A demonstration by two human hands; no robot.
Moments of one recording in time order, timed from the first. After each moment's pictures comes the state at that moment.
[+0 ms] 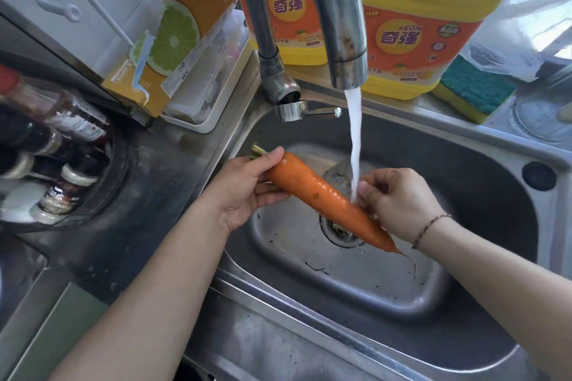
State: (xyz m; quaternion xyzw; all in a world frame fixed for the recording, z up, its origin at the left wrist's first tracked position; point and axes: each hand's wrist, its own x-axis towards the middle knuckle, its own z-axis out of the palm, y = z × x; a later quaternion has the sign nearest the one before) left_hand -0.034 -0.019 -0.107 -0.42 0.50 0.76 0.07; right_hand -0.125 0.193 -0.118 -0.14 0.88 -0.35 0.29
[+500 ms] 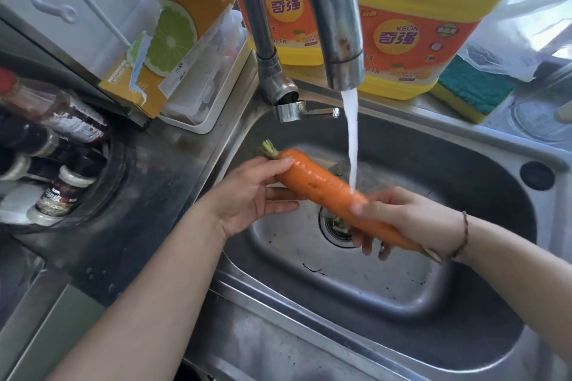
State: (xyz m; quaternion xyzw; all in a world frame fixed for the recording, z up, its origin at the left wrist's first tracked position) left_hand -0.030 -0.016 -0.104 -0.34 0.48 0.79 0.15; right_hand -0.134 0.213 -0.107 -0.17 0.68 -0.41 0.59
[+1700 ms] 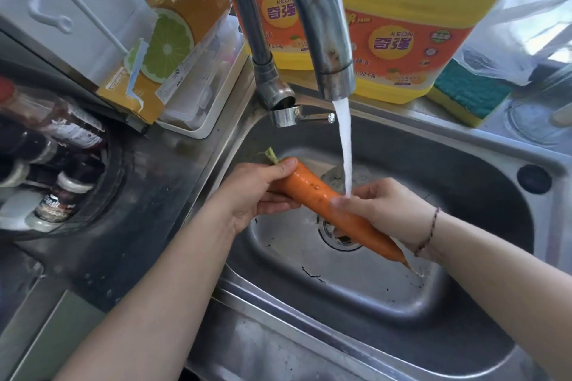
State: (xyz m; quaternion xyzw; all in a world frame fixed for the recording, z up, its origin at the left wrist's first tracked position) left_hand -0.045 -0.008 -0.106 -0.43 0.55 0.70 0.14; right_hand -0.128 0.190 -0.106 -0.08 0.73 -0.42 0.53
